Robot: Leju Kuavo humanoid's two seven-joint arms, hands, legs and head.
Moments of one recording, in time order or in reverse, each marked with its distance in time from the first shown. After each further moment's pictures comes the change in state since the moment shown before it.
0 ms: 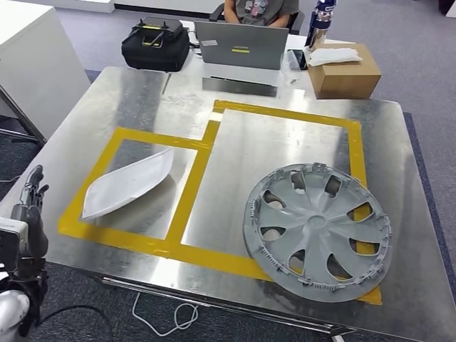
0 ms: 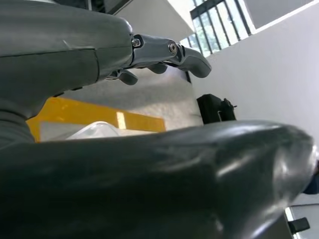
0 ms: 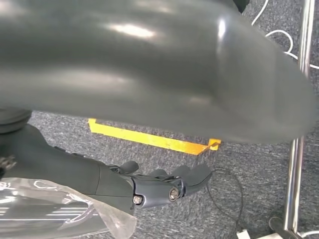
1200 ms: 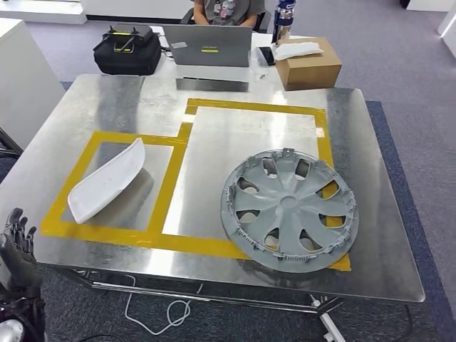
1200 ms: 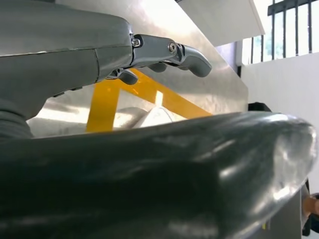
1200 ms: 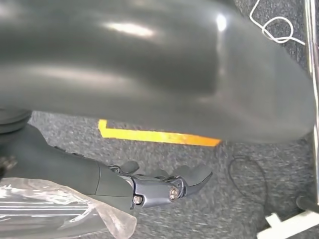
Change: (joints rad) left arm 0.134 -0.136 0.148 0.042 0.188 0.025 0.007; right arm 0.059 0.000 0.054 -0.081 -0.036 -0.077 0.041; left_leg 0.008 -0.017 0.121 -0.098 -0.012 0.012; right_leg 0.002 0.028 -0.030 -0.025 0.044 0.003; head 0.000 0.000
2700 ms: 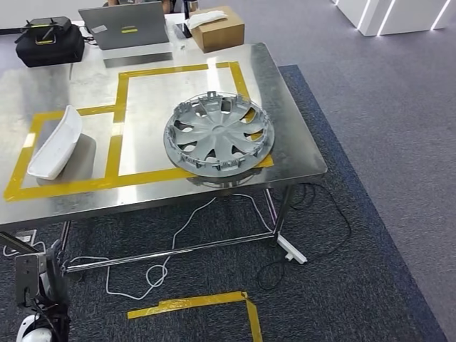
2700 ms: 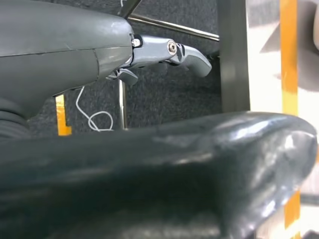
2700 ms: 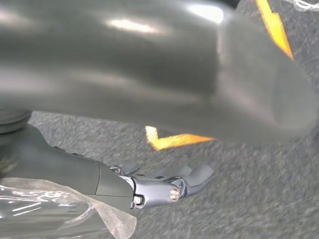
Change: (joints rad) left arm 0.007 -0.066 0.008 0.271 -0.047 -0.024 0.092; right arm -0.029 0.000 -0.006 0.001 0.014 0.027 0.000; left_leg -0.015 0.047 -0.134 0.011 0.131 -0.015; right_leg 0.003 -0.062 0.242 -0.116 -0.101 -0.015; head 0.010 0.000
